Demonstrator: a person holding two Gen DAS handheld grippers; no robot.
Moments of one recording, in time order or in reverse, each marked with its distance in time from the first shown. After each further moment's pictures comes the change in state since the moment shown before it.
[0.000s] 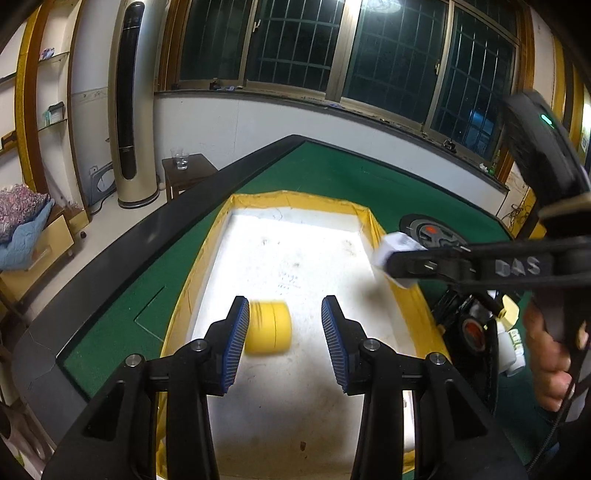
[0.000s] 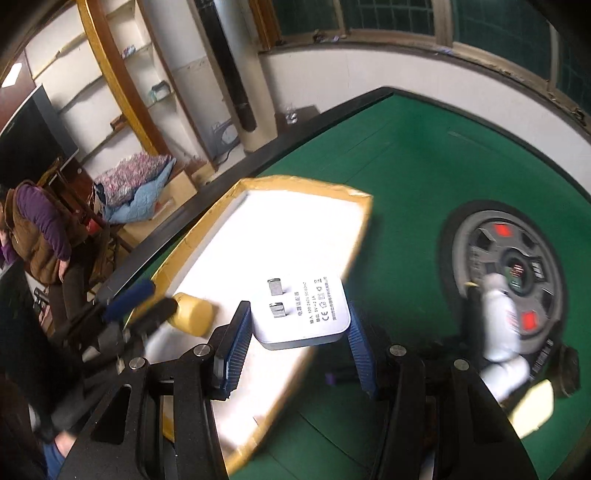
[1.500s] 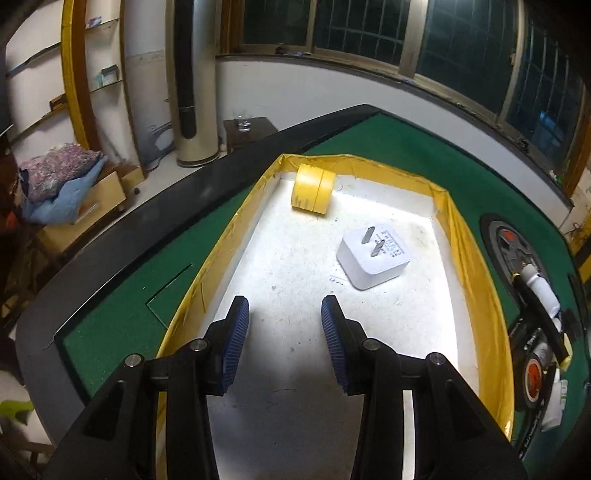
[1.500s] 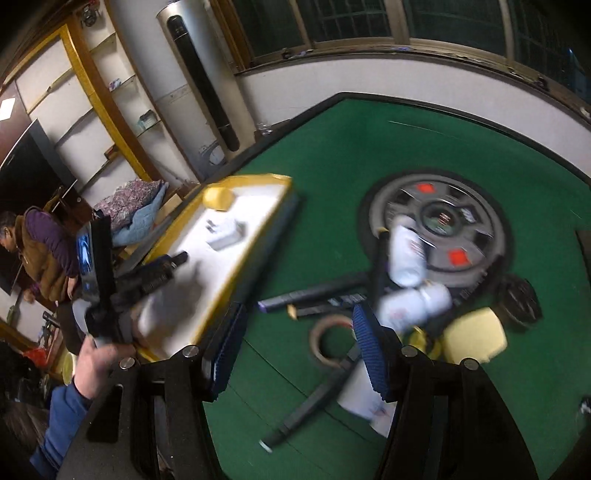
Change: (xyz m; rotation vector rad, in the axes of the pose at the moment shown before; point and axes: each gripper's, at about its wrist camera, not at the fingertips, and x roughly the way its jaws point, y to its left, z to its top) left arm 0.057 0.012 0.015 -0.157 0.129 0.261; right arm -0.120 -0.089 -0.095 0.132 -0.104 -0.032
